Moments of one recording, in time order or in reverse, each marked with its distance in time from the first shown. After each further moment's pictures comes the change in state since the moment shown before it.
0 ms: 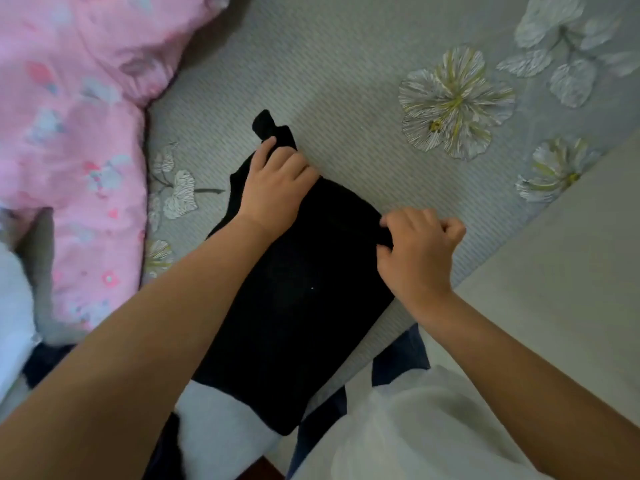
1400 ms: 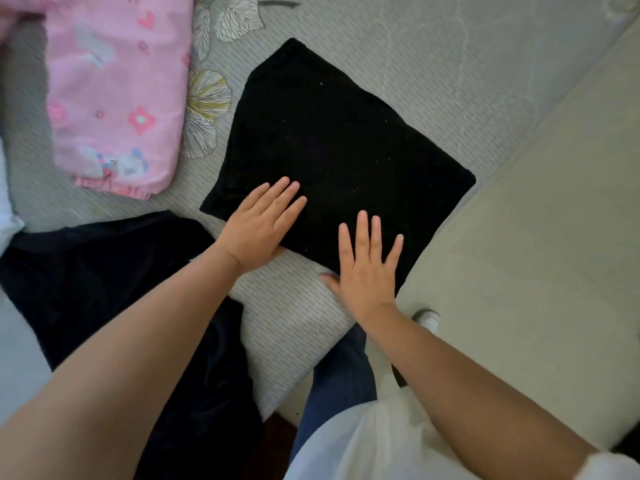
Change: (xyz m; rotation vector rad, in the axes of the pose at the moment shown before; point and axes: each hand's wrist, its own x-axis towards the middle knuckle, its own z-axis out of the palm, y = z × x) left_hand -0.333 -0.027 0.067 -0.161 -0.258 0.186; right_hand -0.273 -0.173 0.142 -0.385 -0.552 0.087
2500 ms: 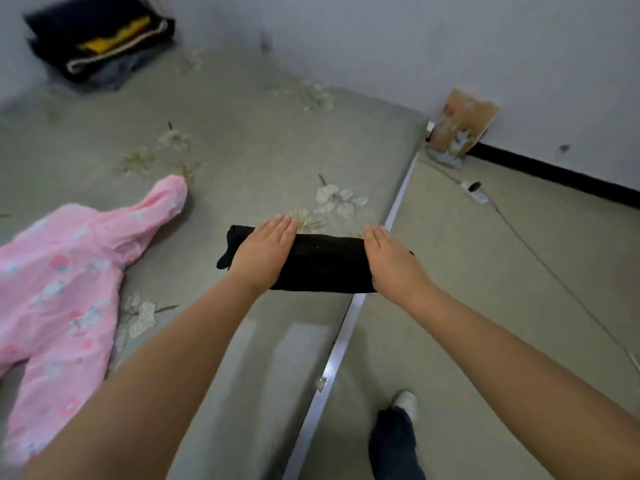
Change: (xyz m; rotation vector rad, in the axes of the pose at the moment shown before) left_hand 0.276 0.173 -0.316 0.302 0.159 -0.050; right_hand 0.002 0.344 -0.319 0.104 0.301 0.045
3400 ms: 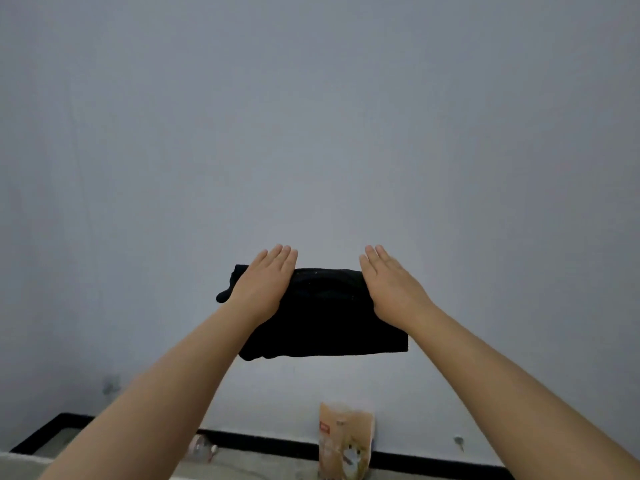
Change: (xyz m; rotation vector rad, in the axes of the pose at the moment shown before) left_hand 0.597 0.184 -0.451 0.194 0.723 0.185; right_hand 0.184 0.517 -0.460 -0.351 0.741 0.260
